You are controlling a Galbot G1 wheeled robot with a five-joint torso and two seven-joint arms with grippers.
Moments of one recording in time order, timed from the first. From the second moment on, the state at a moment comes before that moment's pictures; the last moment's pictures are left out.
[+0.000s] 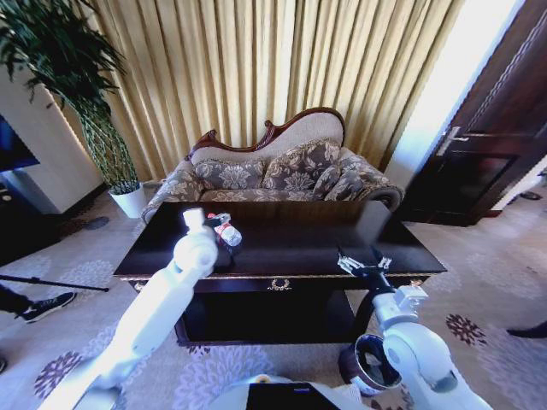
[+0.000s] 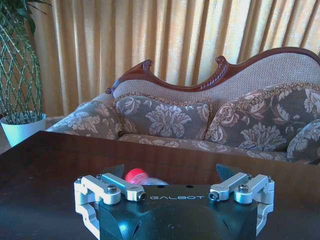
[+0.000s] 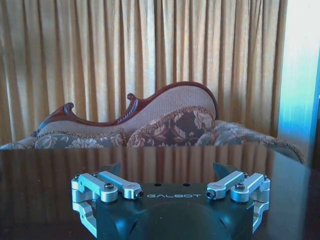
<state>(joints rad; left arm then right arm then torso) 0.62 -1.12 0.04 -1.91 -1.03 0.58 -1.00 -1.63 1.17 0.64 2.29 0.44 -0.24 0.22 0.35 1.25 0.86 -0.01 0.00</state>
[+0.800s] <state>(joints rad) 0.57 -1.22 0.13 -1.87 -1.25 0.53 -1.35 -1.48 1.15 0.65 2.18 0.51 -0.23 0.22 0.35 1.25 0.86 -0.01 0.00</state>
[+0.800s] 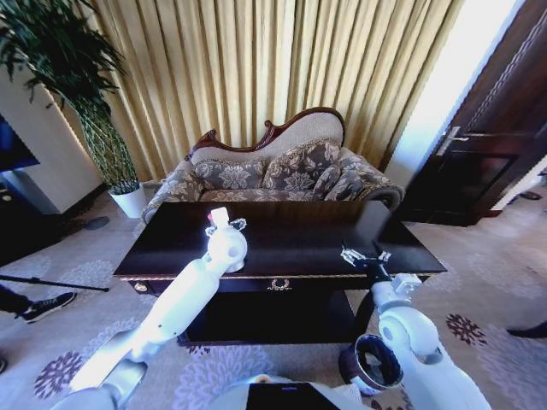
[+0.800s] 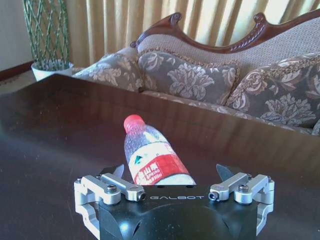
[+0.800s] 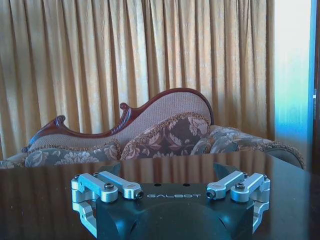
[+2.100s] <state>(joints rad) 0.57 -1.27 0.09 -1.76 -1.21 0.50 -1.32 -1.48 1.14 0.67 2.21 0.51 -0.24 0.22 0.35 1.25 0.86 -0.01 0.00</state>
